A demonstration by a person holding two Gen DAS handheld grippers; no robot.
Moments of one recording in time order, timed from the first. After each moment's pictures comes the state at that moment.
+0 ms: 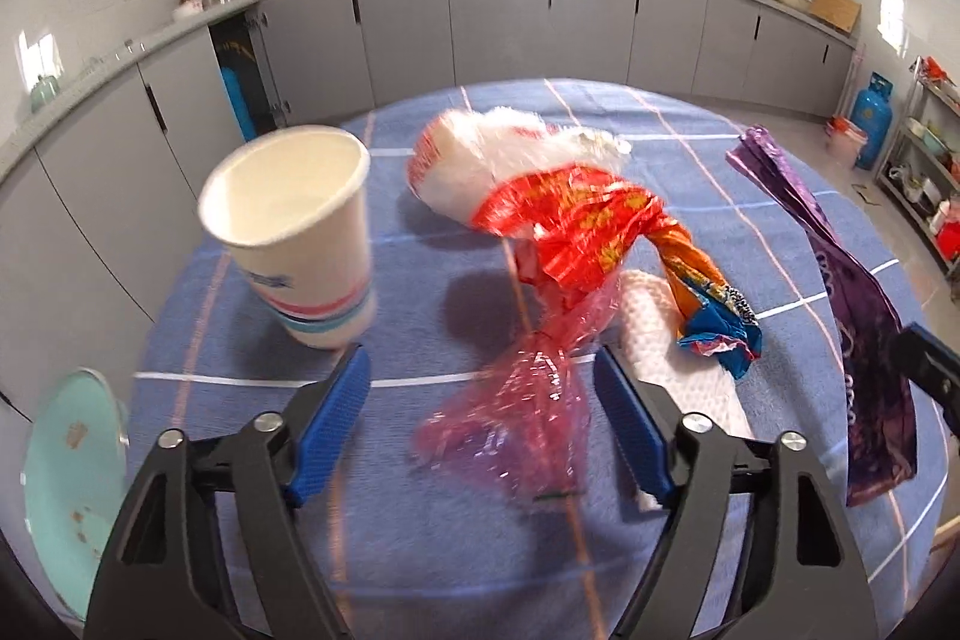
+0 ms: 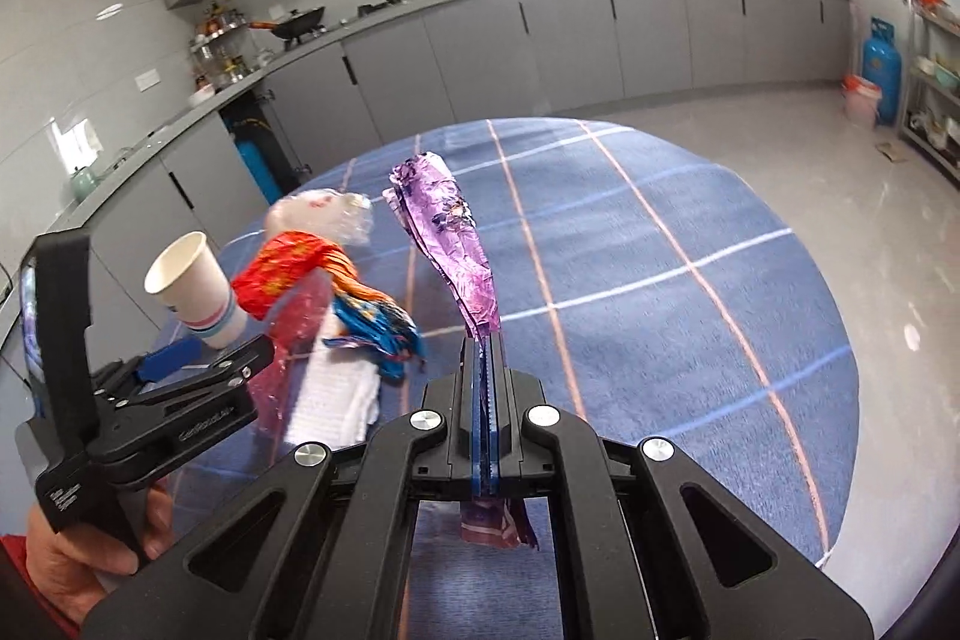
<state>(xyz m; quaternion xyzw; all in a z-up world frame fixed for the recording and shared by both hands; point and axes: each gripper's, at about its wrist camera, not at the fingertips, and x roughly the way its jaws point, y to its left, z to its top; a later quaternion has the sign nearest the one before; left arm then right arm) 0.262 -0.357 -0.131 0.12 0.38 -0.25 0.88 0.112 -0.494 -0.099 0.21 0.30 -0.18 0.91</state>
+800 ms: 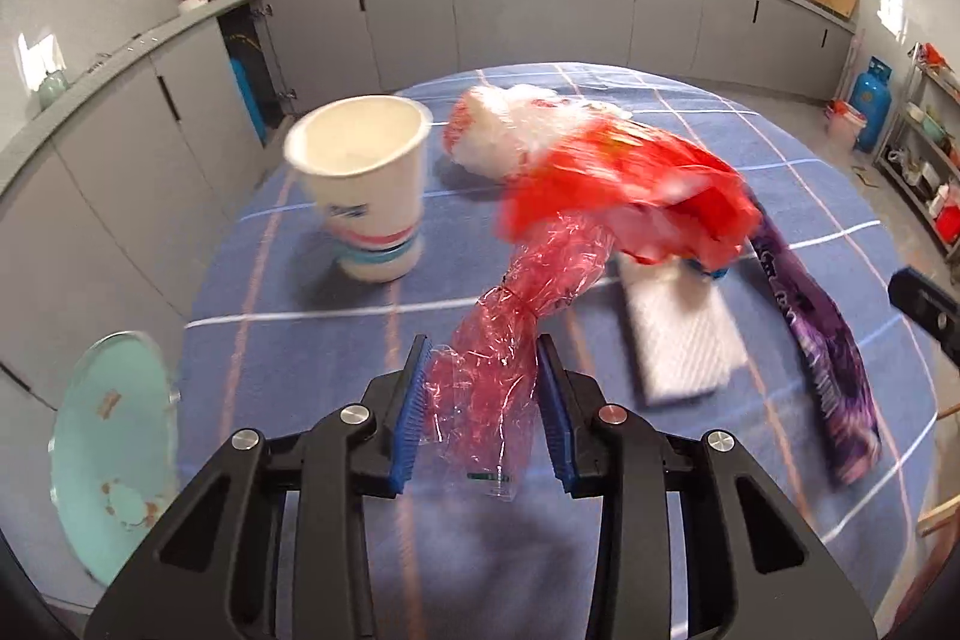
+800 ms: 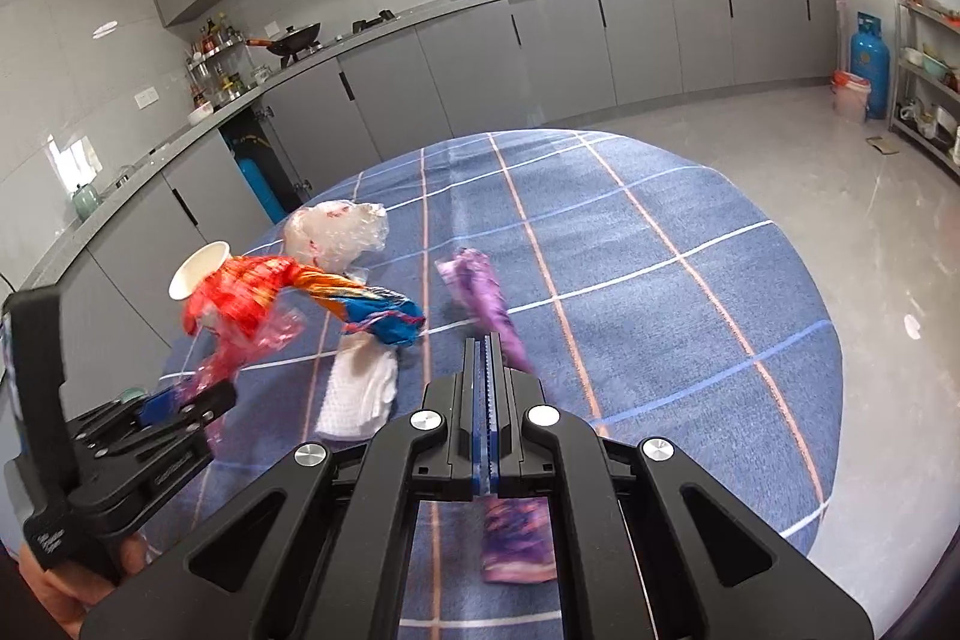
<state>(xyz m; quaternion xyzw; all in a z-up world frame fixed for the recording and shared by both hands) 0.225 -0.307 -0.111 0.14 0.39 -0.24 0.88 0.088 -0.477 -0.085 0.21 0.29 -0.19 0.91</state>
